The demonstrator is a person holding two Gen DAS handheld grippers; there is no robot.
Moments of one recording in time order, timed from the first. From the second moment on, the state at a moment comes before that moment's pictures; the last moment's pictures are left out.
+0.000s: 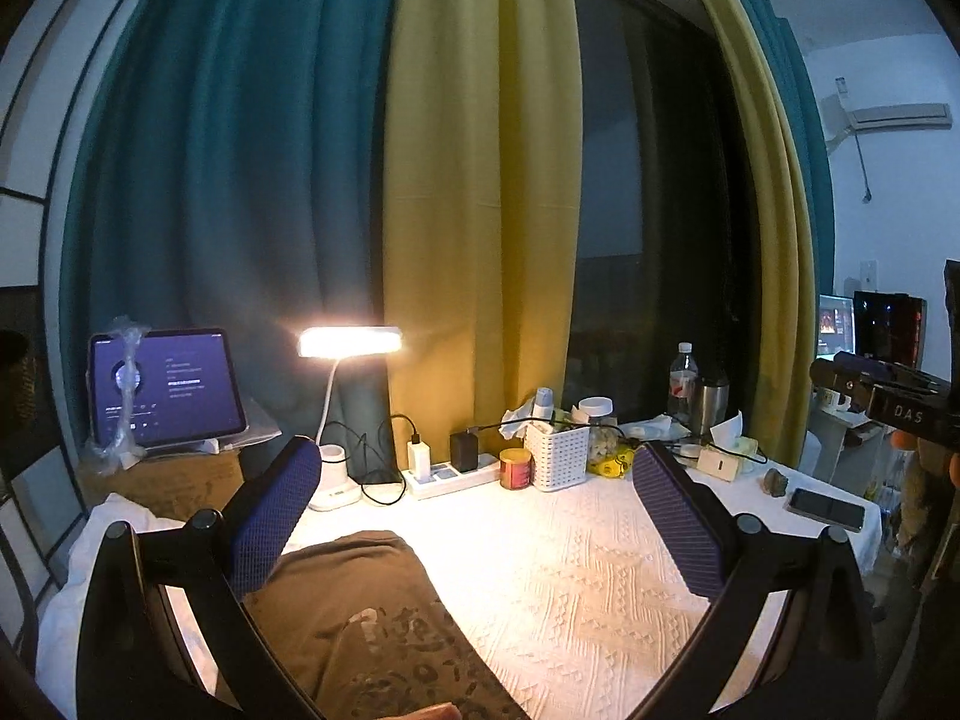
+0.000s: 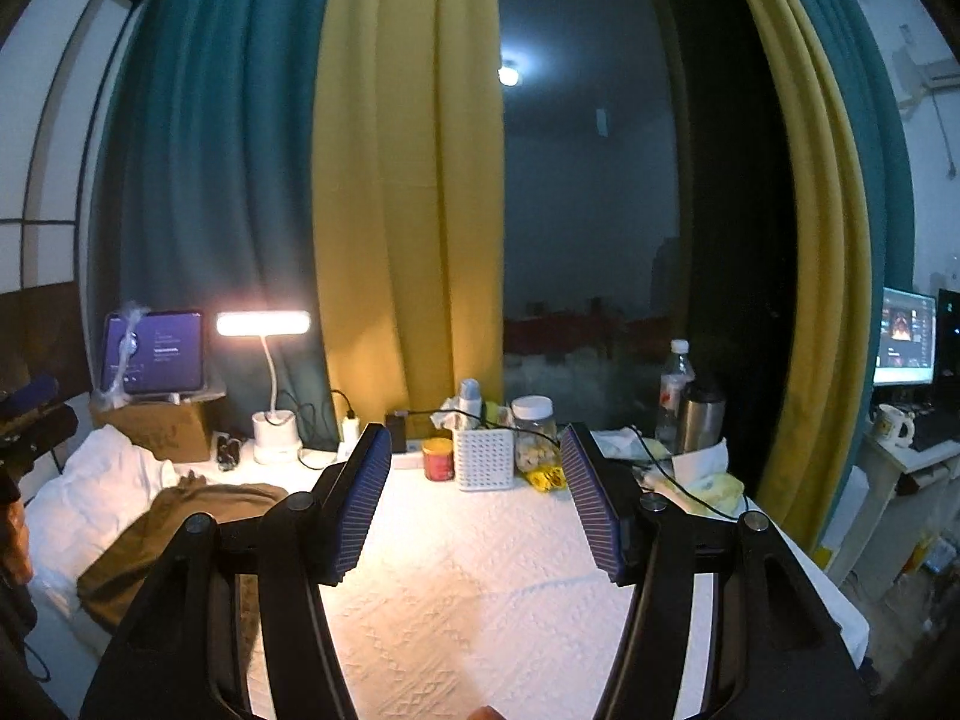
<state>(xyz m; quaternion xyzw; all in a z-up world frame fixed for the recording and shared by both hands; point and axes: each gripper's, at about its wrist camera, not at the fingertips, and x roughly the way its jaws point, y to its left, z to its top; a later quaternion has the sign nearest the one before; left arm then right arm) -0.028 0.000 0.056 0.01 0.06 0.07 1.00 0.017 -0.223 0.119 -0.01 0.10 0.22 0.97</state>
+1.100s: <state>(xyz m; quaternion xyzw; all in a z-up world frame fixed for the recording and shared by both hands) -0.029 0.003 0.048 0.01 0.07 0.07 1.00 0.027 -0.200 0.108 -0.02 0.13 0.23 0.96</state>
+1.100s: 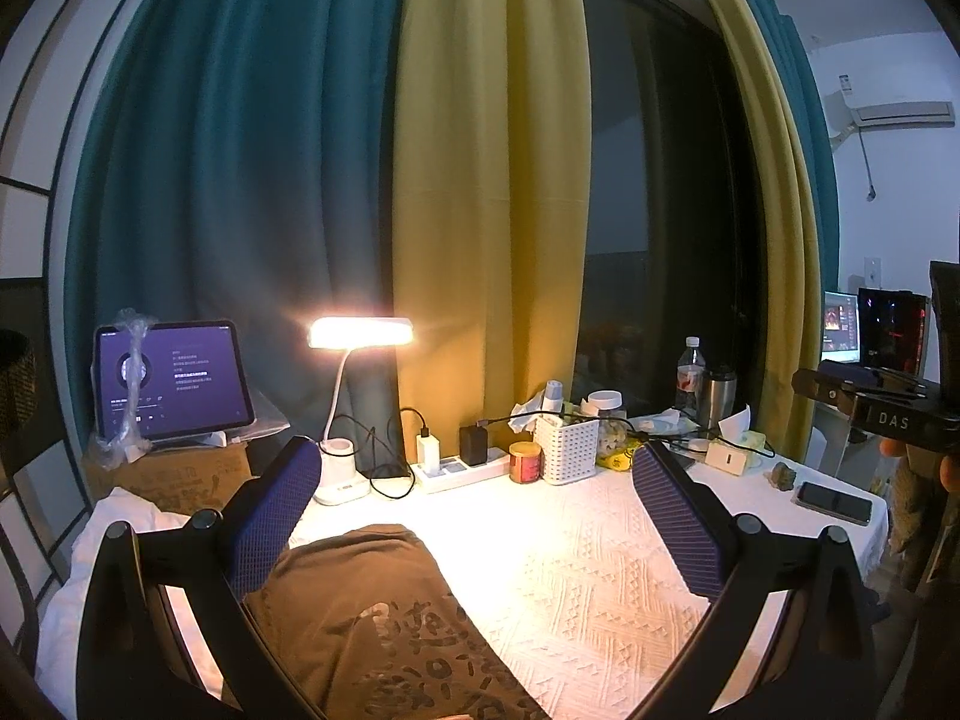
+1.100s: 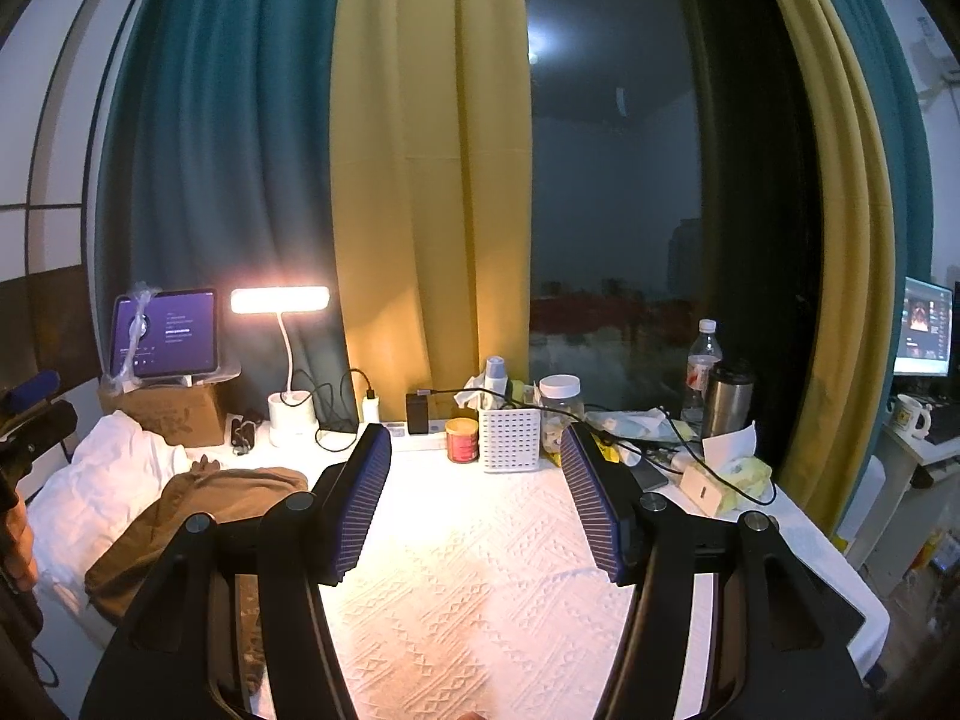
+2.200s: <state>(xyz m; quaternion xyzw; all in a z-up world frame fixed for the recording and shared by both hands) -0.029 0.000 0.048 0.02 0.07 0.07 1.00 0.028 -0.202 0.107 -0.02 0.13 0.23 0.96</state>
